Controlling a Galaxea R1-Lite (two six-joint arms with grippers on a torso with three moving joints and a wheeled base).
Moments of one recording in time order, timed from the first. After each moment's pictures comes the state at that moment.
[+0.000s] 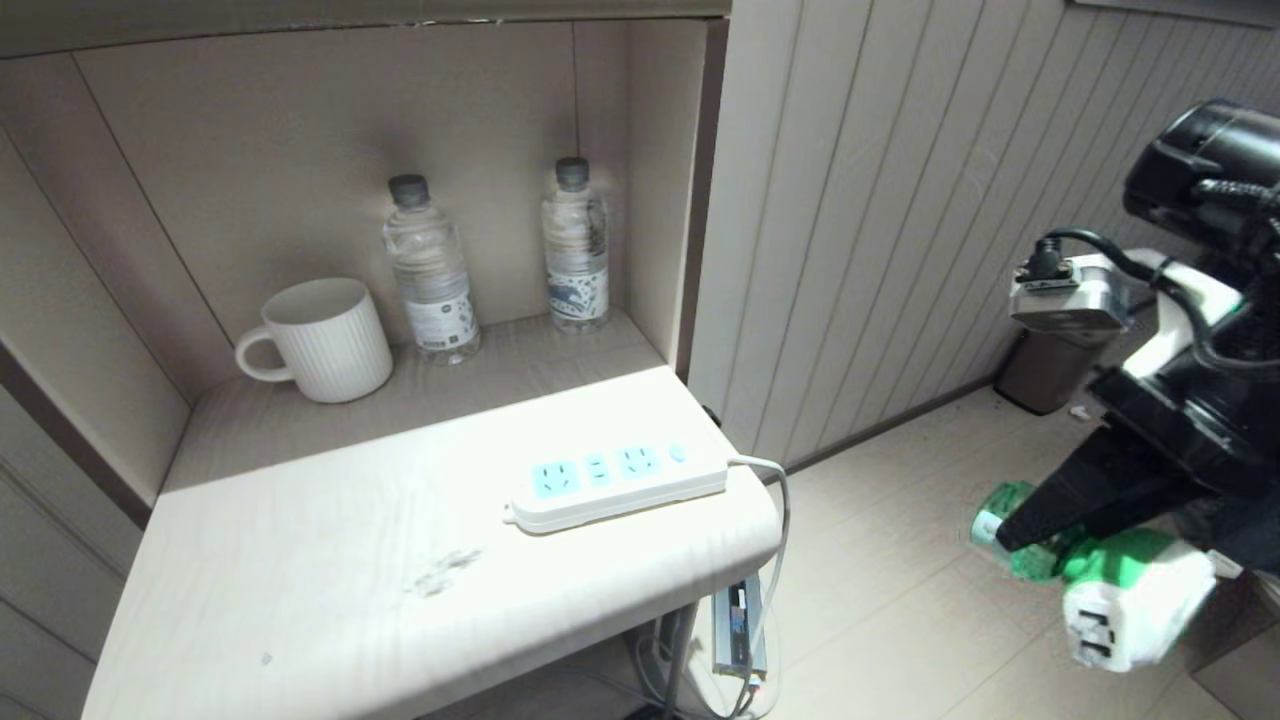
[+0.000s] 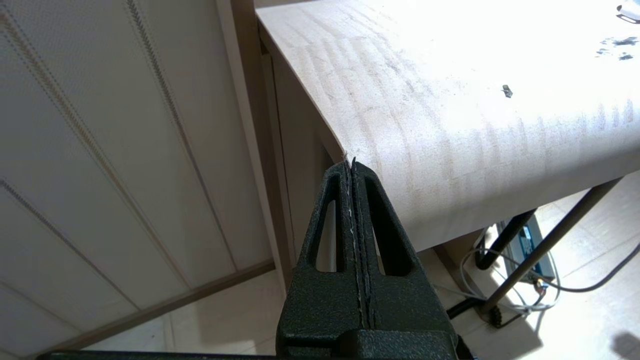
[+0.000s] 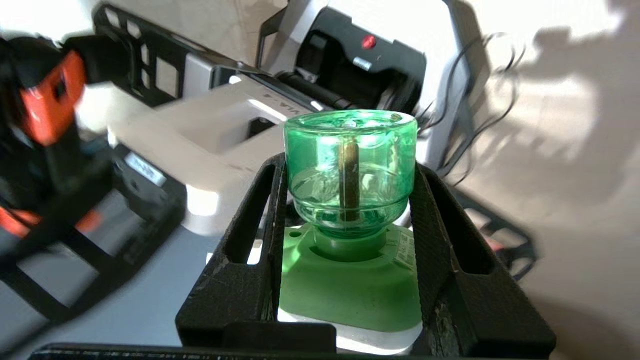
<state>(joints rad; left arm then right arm) 0.00 0.00 0.00 0.02 -0.02 0.01 0.29 1.66 -1.92 1.52 0.48 0.06</state>
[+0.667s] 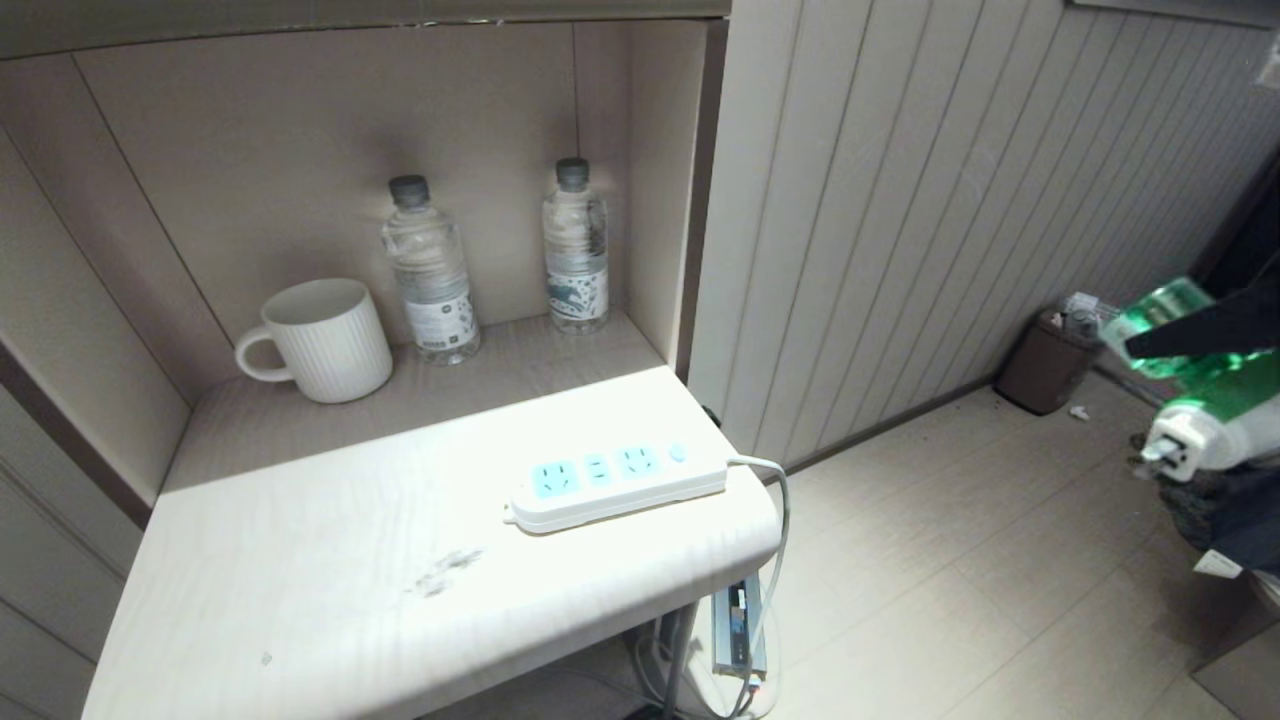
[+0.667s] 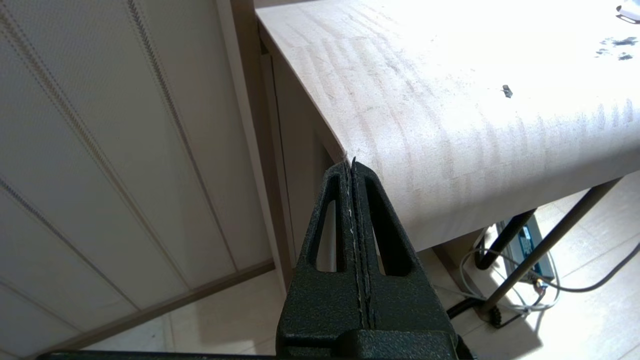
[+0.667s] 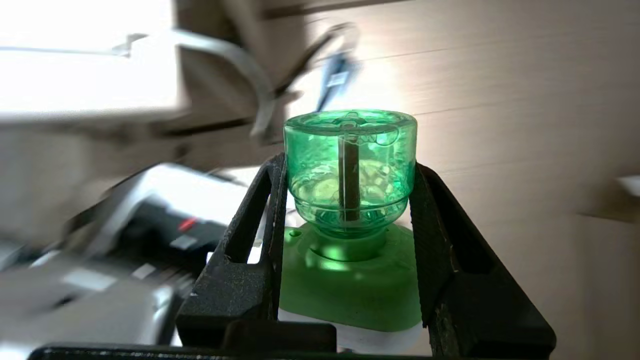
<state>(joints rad) 0.00 0.00 0.00 0.02 -0.02 0.01 0.32 1.42 -1.93 1.18 -0.07 0.01</state>
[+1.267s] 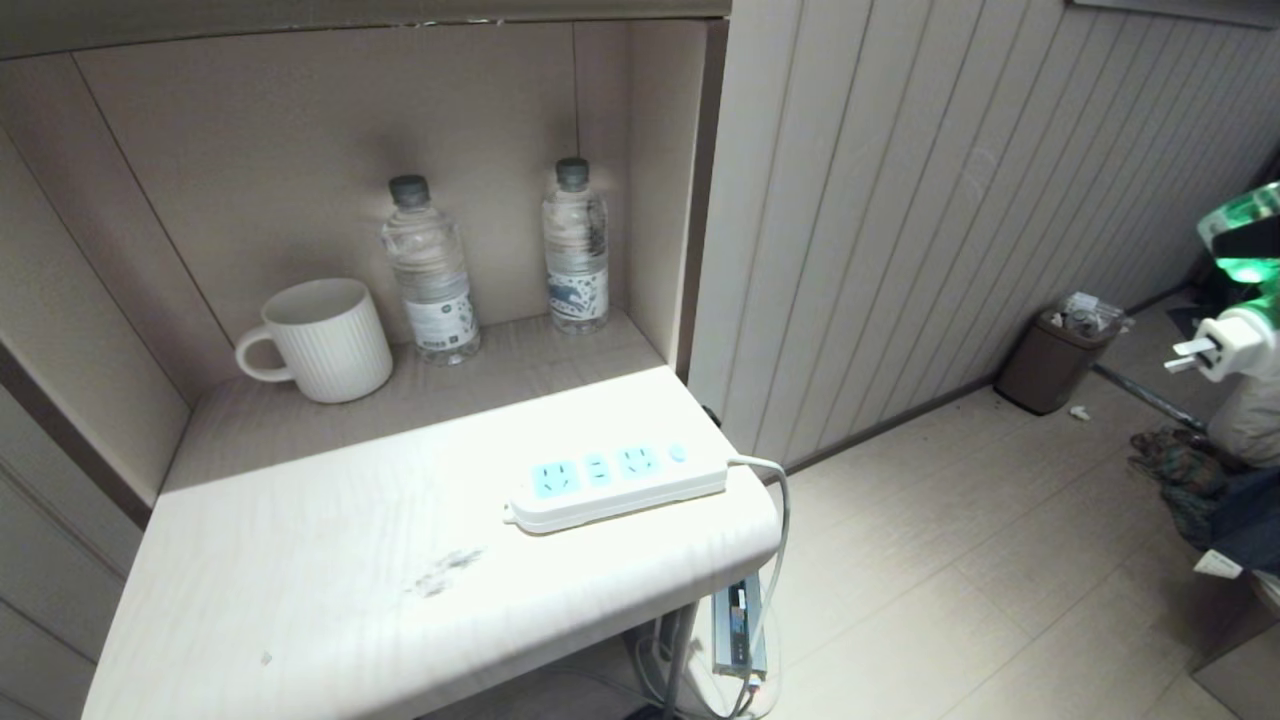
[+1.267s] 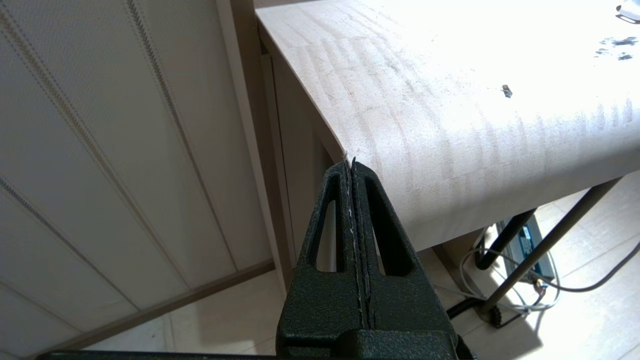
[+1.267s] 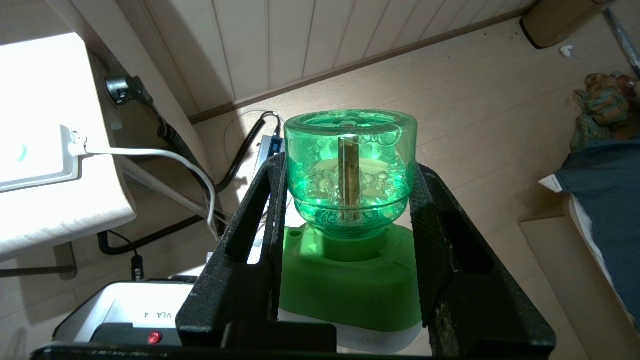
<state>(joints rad) 0.00 0.00 0.00 0.02 -0.02 0.01 0.47 1.32 -1.85 0.99 -0.47 0.16</state>
